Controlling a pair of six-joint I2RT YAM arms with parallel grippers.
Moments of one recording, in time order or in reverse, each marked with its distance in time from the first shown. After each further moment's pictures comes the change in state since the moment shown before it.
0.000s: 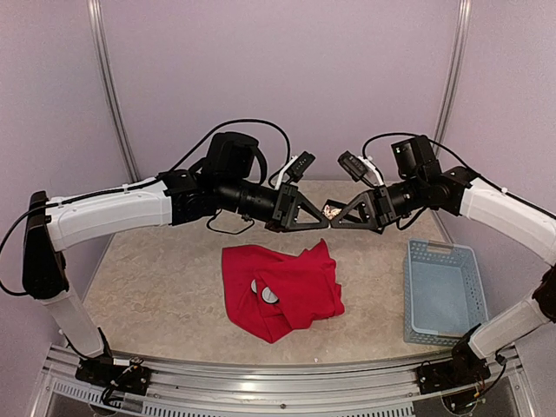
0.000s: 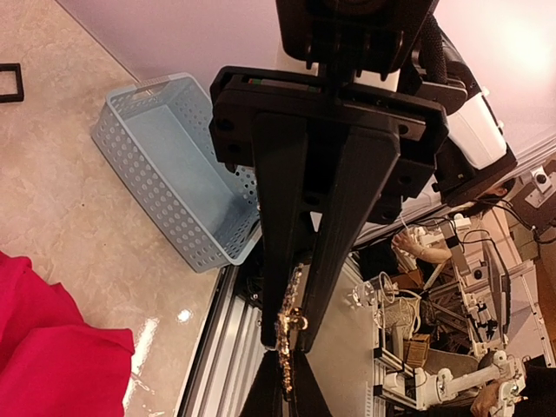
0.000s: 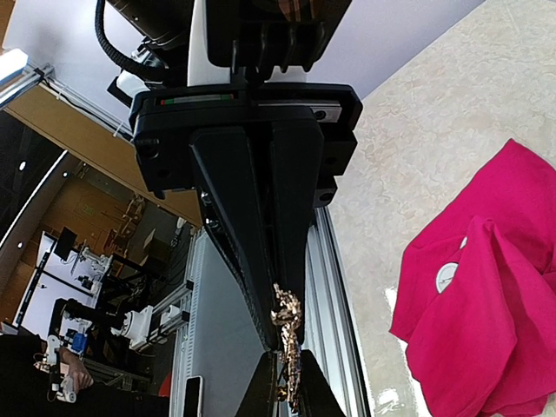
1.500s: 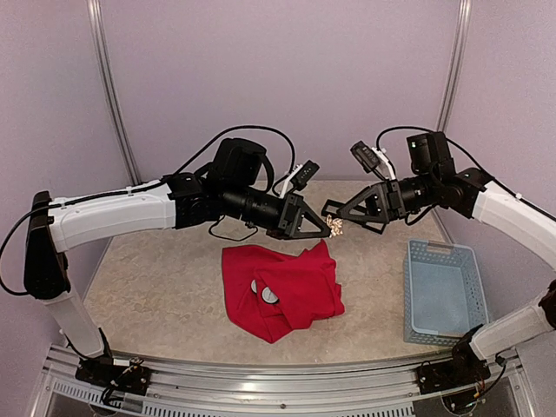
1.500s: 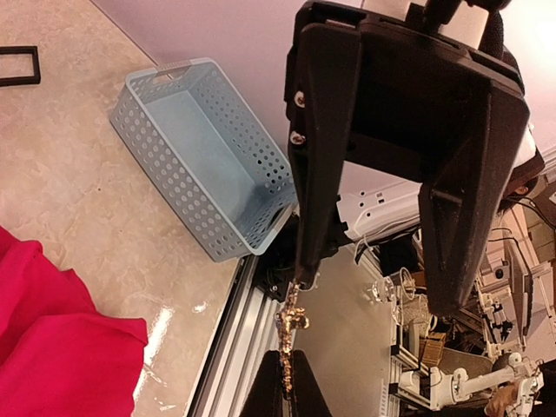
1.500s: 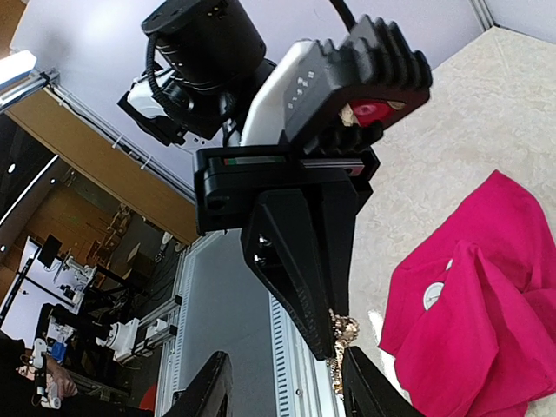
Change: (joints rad) left arm -0.024 0.013 0.011 -0.072 -0.070 0.038; right arm -0.035 -0.082 -0.028 0.068 0.016 0.035
